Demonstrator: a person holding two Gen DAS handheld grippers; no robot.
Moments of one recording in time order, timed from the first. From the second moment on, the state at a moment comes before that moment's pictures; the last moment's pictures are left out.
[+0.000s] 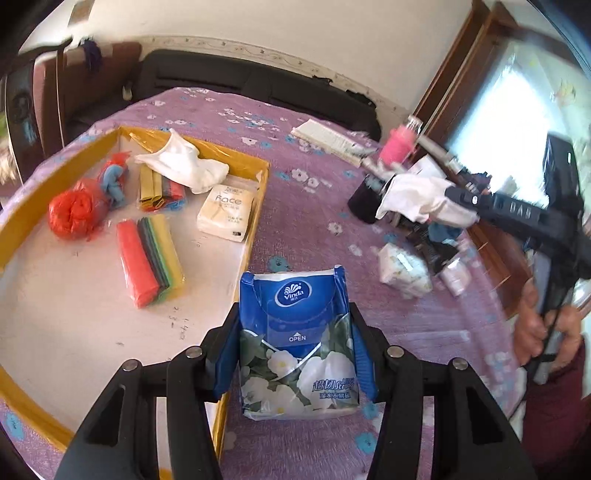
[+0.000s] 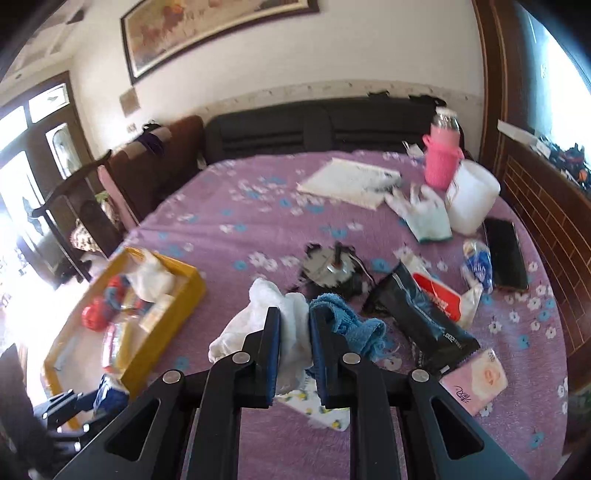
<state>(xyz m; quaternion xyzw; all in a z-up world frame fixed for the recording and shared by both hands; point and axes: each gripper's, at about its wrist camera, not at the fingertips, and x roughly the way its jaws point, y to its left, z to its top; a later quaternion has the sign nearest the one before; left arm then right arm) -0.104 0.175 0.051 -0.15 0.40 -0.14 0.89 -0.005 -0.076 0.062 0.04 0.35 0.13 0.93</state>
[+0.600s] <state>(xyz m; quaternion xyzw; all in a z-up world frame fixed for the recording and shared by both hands) -0.088 0.315 0.049 -0.16 0.41 0.03 0.90 -0.022 0.007 0.071 0.05 0.35 0.24 0.90</state>
